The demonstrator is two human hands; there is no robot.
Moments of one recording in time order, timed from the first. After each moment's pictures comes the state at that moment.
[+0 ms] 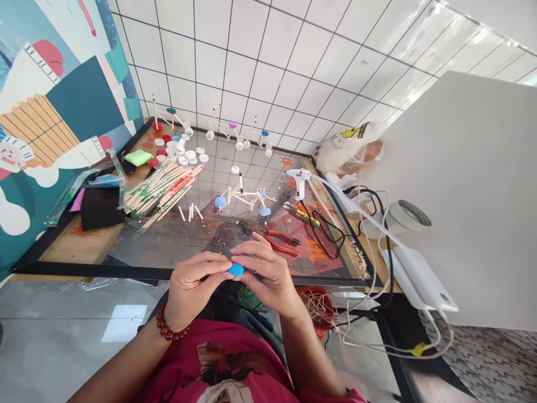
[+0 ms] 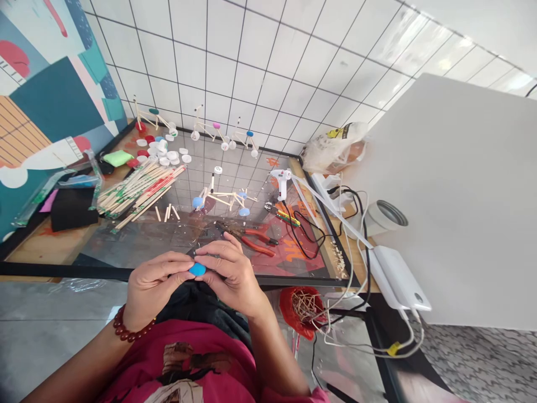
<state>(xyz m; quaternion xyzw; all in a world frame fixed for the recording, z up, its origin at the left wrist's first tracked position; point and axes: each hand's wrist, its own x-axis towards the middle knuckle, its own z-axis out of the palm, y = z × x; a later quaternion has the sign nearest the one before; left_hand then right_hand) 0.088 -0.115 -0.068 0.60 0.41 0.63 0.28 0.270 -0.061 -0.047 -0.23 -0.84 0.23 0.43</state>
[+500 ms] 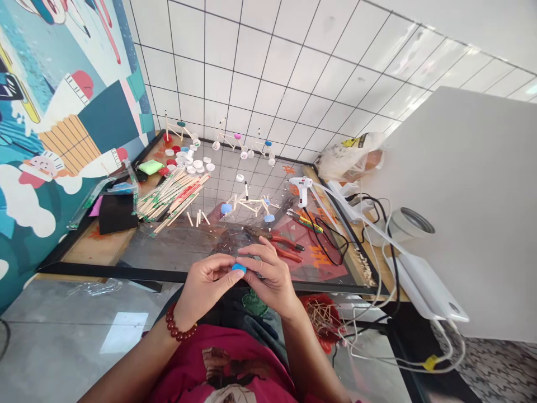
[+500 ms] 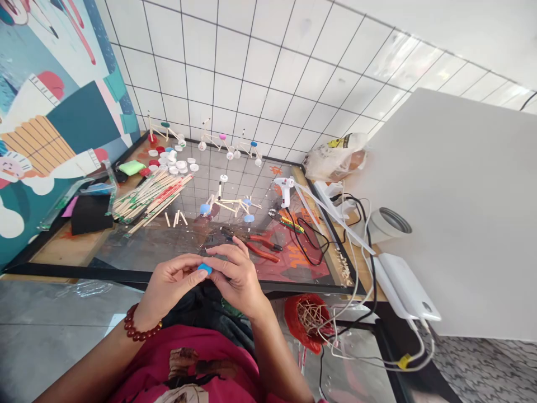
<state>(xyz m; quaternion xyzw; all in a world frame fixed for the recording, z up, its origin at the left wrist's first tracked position) 0.093 -0.112 -0.065 0.47 0.45 0.58 0.48 0.268 -0.059 -0.061 -0.25 -0.85 0.19 0.43</state>
